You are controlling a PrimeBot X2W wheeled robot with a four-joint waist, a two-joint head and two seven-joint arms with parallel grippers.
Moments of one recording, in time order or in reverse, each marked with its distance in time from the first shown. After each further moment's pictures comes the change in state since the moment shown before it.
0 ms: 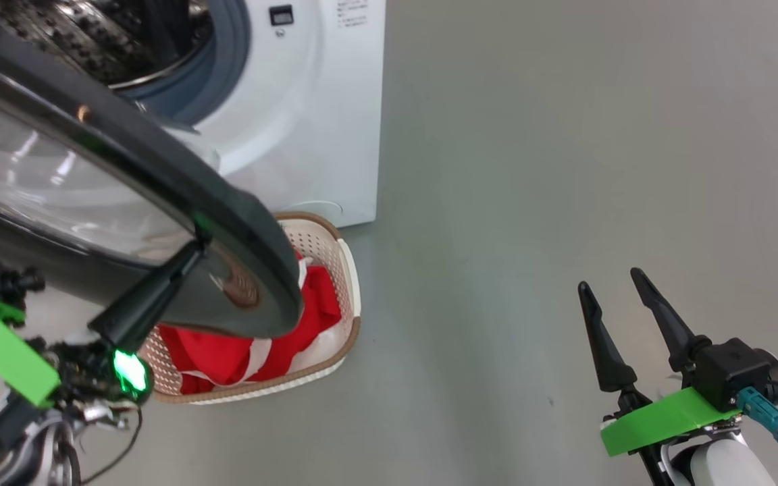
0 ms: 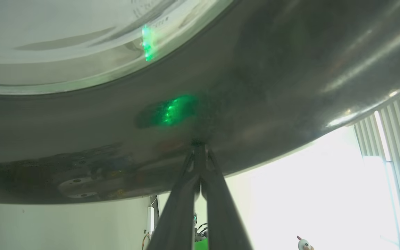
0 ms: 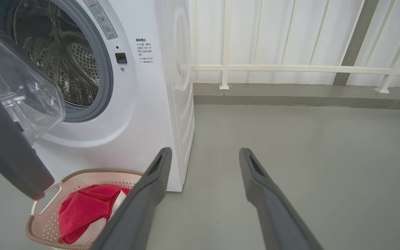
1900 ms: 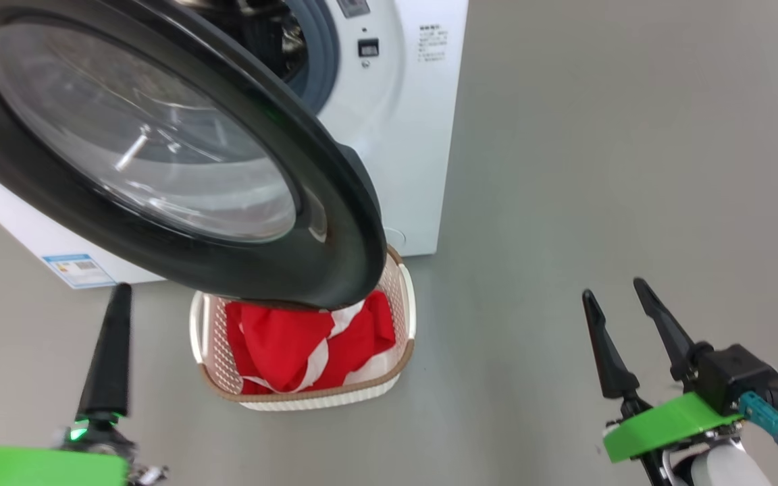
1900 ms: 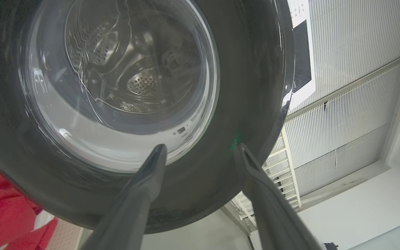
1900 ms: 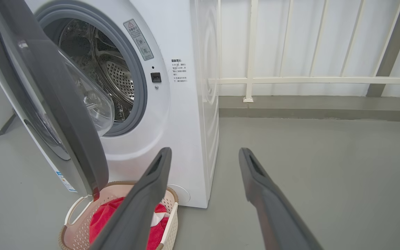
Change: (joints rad) left arm 0.269 -0.138 -0.008 -0.215 0.525 -0.036 -0.703; right arm -0.006 -0.001 -0.005 0.050 0.030 0.000 -0.017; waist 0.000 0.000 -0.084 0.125
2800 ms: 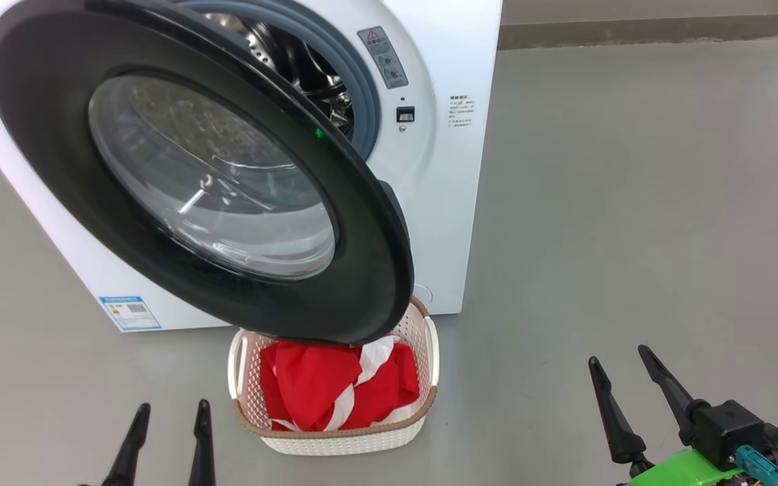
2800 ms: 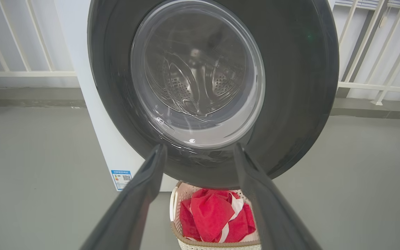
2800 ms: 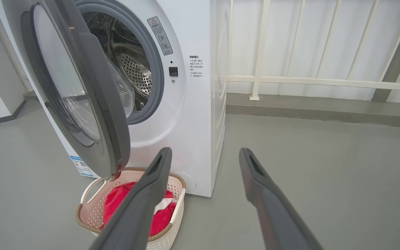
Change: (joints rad) left arm 0.177 0.138 -0.255 0.101 0.929 0.283 -0.239; right arm 0.157 0.001 -0.018 -0.040 -0.043 0.000 0.053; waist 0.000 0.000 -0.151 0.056
